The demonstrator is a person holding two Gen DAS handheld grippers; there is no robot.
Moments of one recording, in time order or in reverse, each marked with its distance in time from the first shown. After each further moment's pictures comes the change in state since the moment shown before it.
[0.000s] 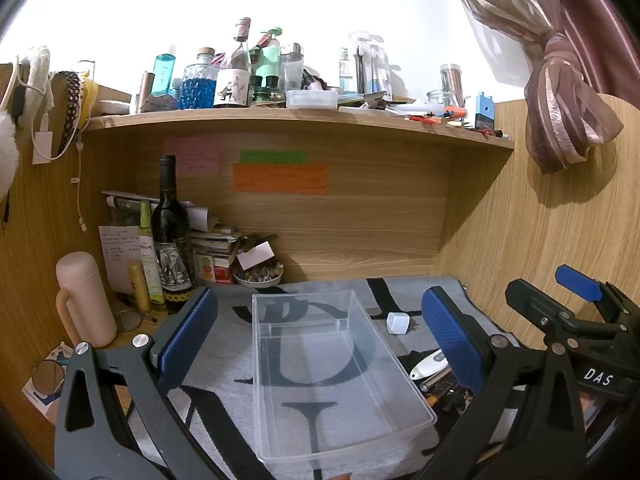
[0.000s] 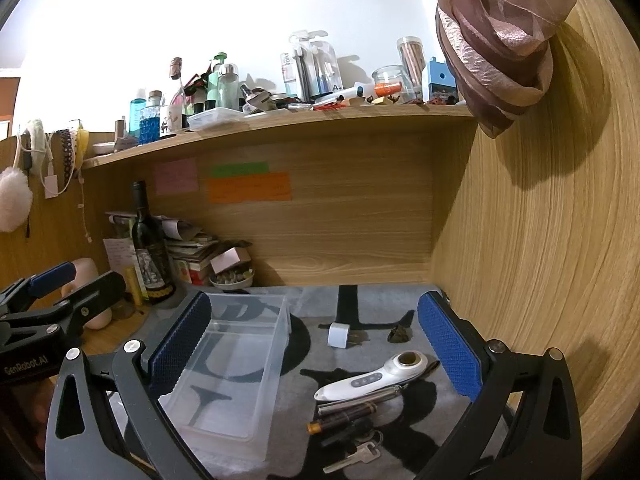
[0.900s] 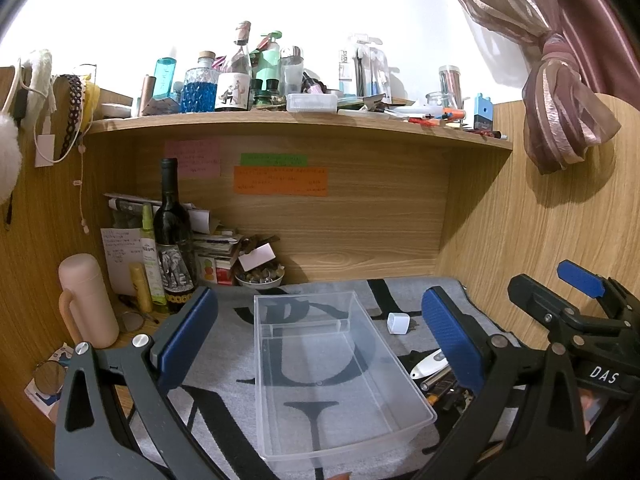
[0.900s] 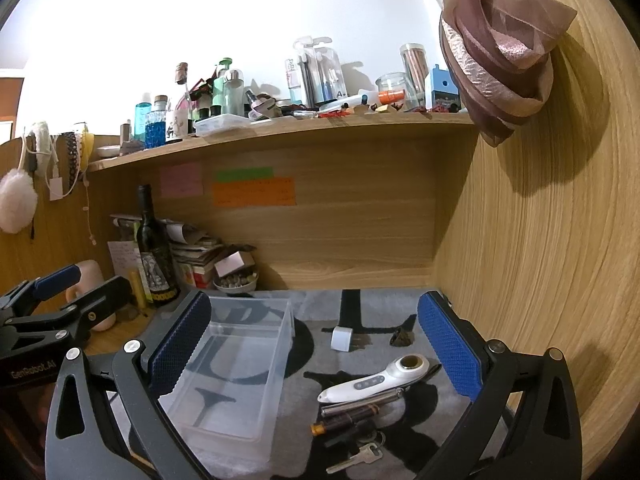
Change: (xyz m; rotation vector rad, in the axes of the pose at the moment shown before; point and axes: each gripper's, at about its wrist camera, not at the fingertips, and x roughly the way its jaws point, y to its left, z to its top) left arm -0.004 0.000 0.000 0.001 -0.010 0.004; right arm -0.006 0.005 0.002 -0.007 -0.015 -0.001
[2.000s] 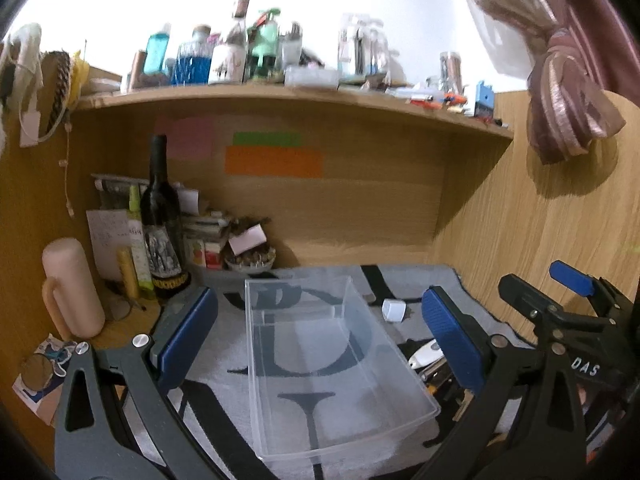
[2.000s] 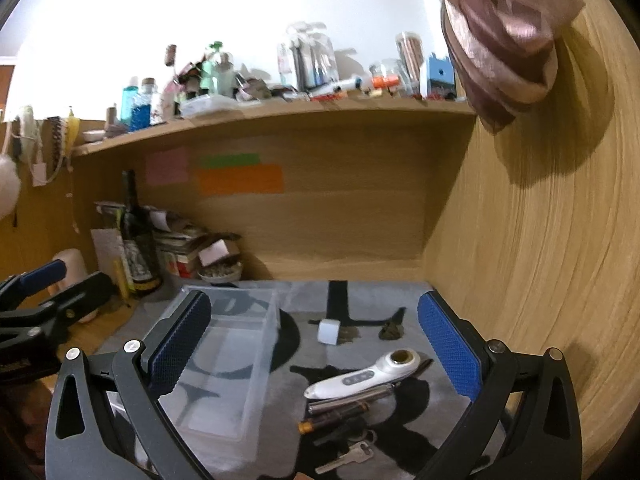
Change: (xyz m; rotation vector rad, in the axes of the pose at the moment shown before) left arm 0.023 0.010 -0.008 -0.028 0.076 -0.046; right arm 0.025 -0.005 -0.008 -0.005 0.068 -0.060
